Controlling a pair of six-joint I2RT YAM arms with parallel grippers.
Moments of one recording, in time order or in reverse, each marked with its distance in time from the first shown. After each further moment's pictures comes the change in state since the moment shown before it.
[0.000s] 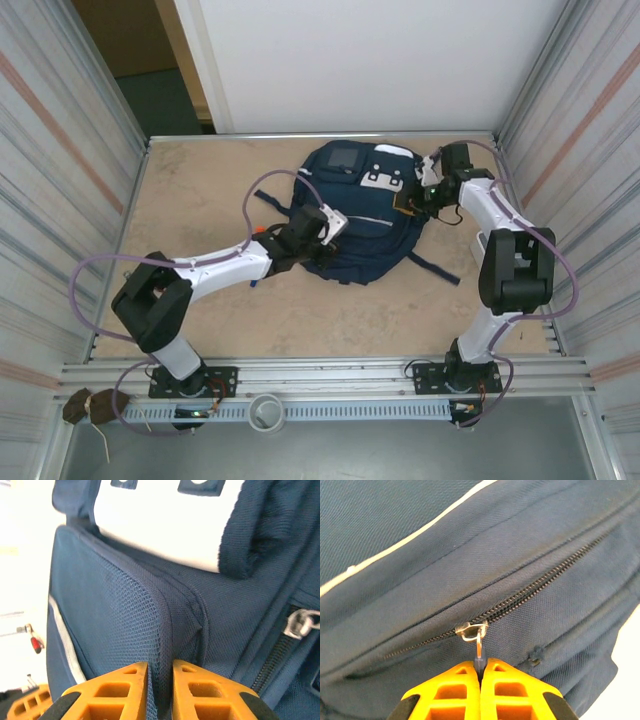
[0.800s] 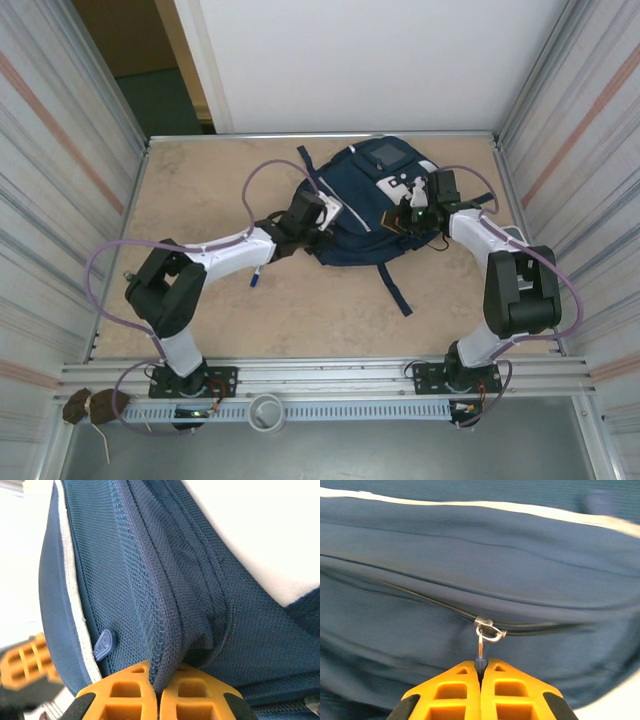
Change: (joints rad) left arm 0.110 0.101 0.082 0.003 -0.032 0.009; right arm 0.091 -0.156 -0.335 0.318 0.019 0.218
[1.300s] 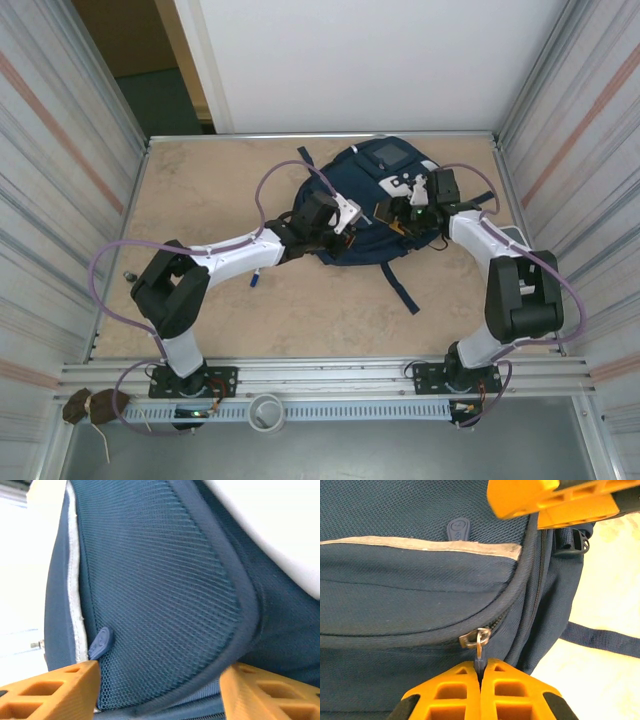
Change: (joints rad) left arm -0.089 0.018 0.064 0.007 0.174 -0.052; right arm 0.039 -0.022 -0.006 0.050 0.044 0.082
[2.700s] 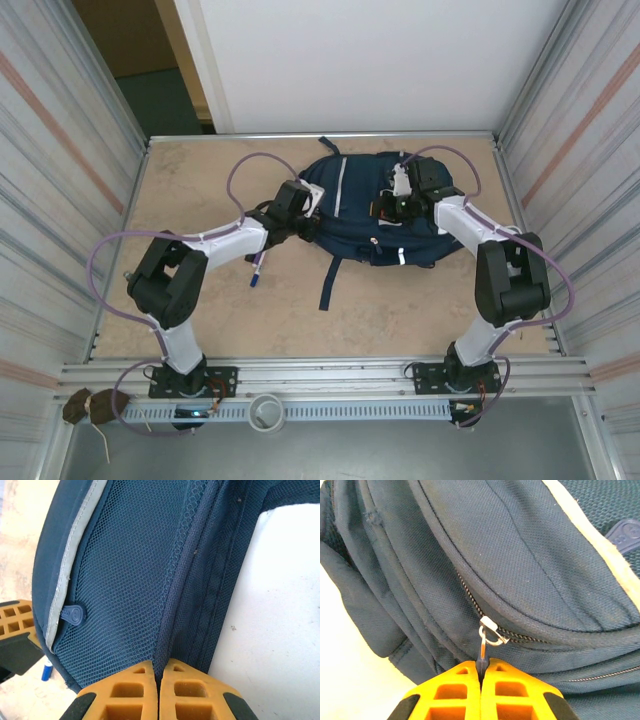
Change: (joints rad) left arm 0.196 0.029 -0.038 0.006 -0.163 0.010; right arm 0.066 0.114 0.161 -0.075 0.098 -0.228
